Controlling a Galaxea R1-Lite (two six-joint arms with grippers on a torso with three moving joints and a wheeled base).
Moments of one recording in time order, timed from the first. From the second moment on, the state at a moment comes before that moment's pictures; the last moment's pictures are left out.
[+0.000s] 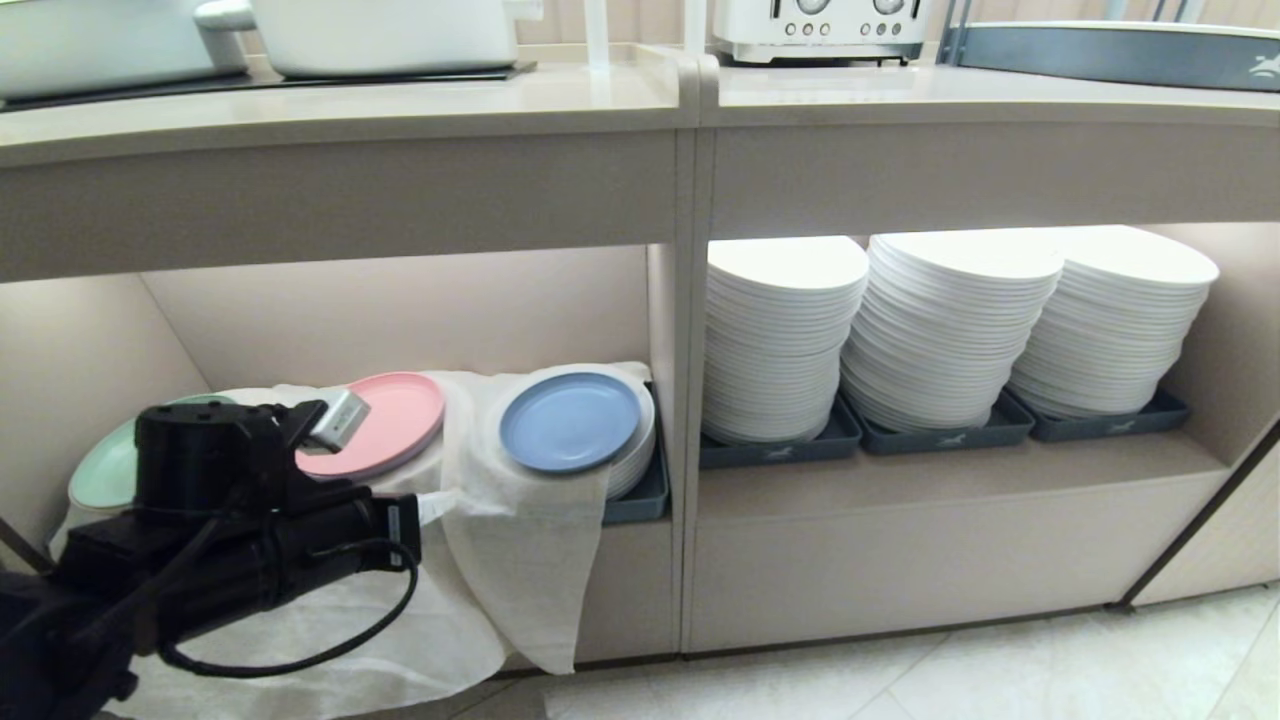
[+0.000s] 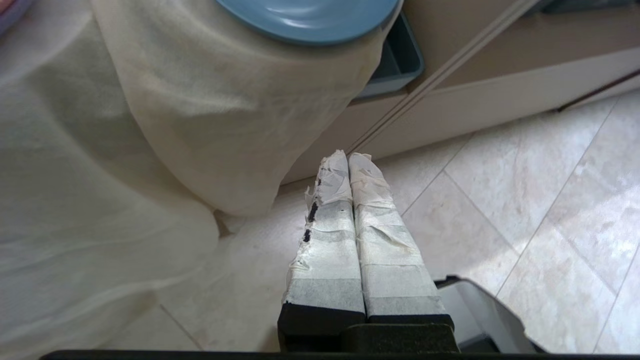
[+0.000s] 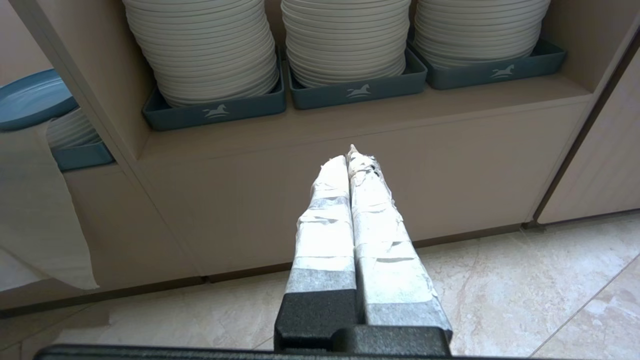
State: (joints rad) left arm -0.22 1.63 -0.44 -0.68 -0.23 -0.25; right arm 0.00 0.00 0.00 -0.01 -0.06 0.08
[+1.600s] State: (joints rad) left arm -0.29 1.91 -0.81 -0.43 -0.06 -0.45; right arm 0.00 0.00 0.00 -0.01 -0.06 0.08
